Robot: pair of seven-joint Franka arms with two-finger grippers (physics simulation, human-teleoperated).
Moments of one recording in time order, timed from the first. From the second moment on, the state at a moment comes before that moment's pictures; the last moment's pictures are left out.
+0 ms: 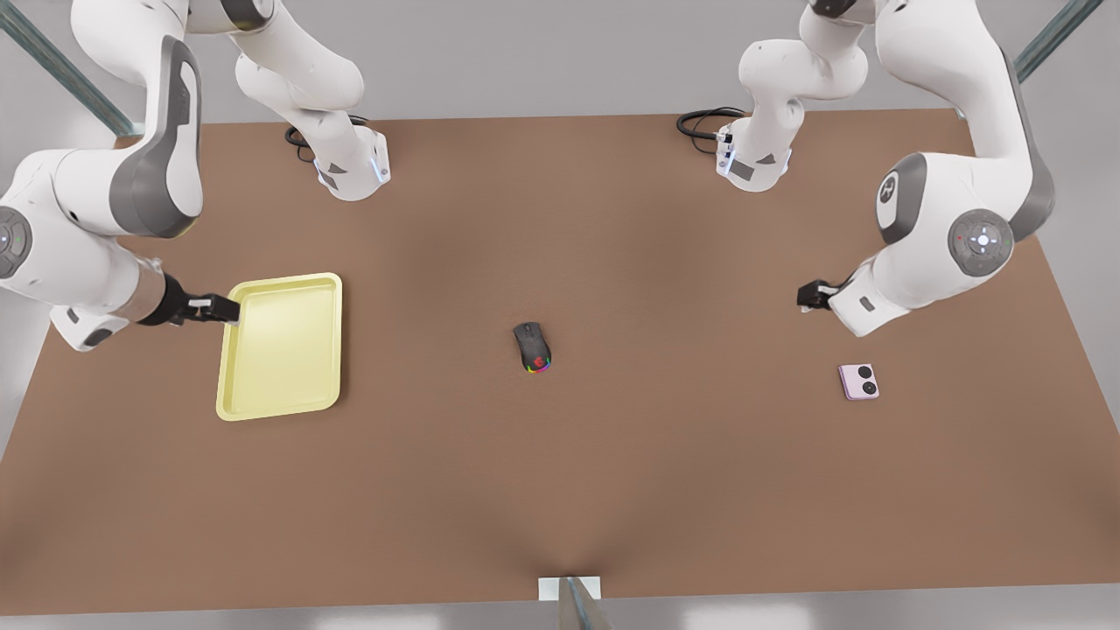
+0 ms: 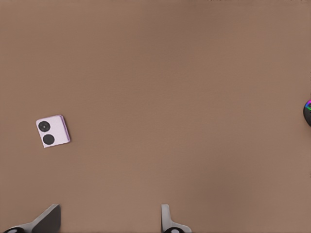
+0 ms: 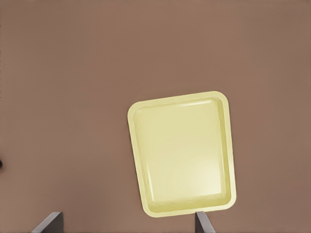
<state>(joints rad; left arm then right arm) -0.13 0.19 0.00 -1.56 -0.02 1.58 0.06 -0.16 0.17 0.13 -1.50 0.00 1.53 0.01</state>
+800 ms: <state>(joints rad) 0.04 0.48 0.16 -1.86 -0.04 2.19 0.19 -0.15 0.18 0.13 -1.50 0.00 1.61 0.02</state>
